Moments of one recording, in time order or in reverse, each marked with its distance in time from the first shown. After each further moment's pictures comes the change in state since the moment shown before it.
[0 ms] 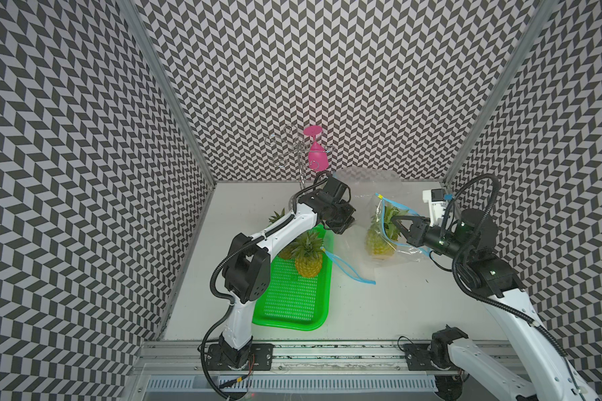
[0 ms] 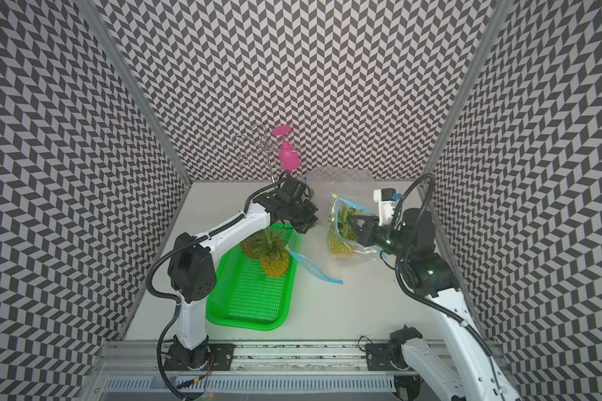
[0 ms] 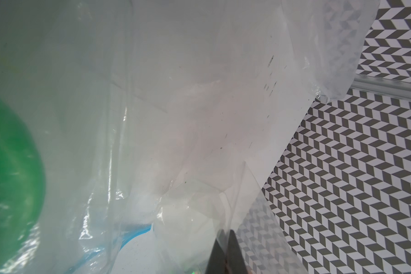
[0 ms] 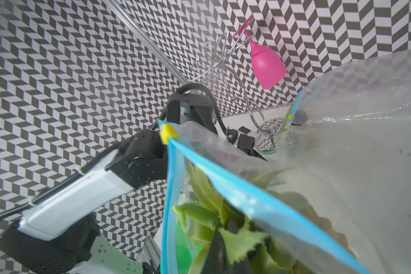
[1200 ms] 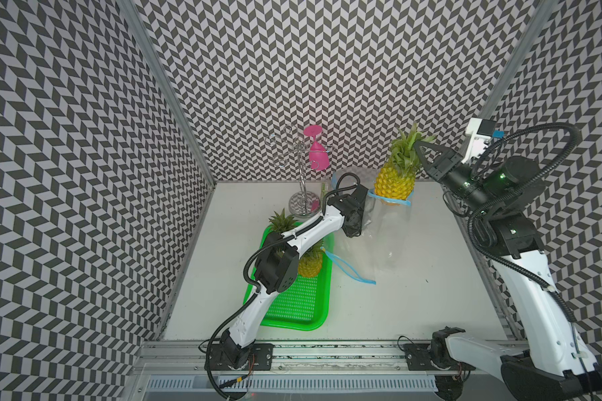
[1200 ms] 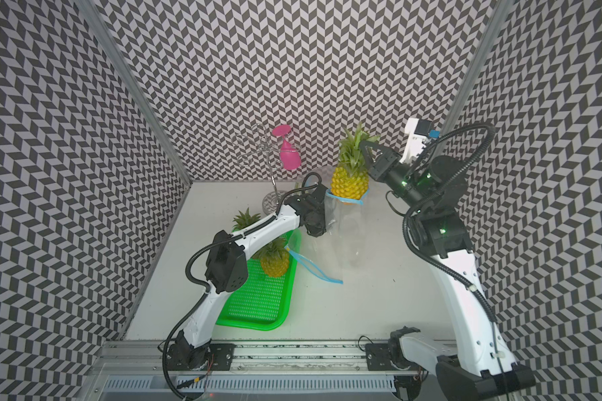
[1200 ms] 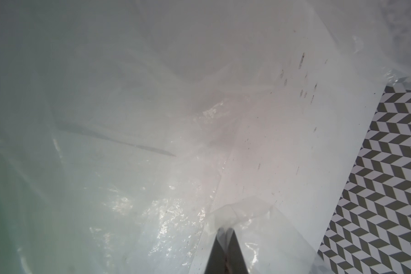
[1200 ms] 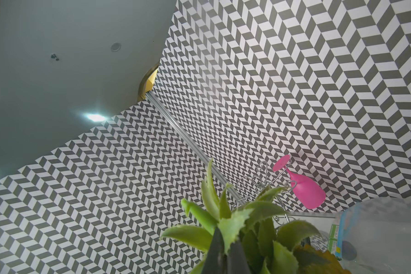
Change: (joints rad) left arm -0.121 0.293 0.346 -0.203 -0.278 0.219; right arm -0.037 0.316 0.535 0.220 0.124 0.259
